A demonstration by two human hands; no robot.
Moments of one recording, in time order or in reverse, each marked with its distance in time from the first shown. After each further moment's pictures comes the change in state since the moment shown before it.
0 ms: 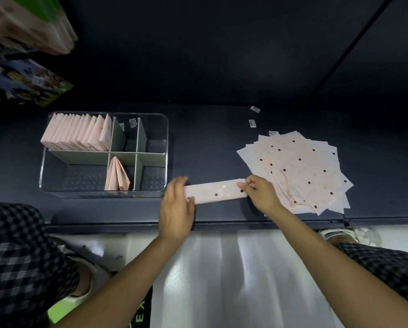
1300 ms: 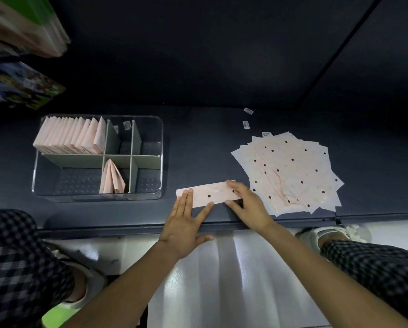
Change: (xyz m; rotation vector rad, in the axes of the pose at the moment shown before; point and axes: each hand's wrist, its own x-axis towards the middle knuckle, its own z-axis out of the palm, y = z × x) left_hand -0.014 -0.014 0.020 0.706 -0.543 0.356; right_hand -0.029 0.013 0.020 -0.046 -0.058 -0.313
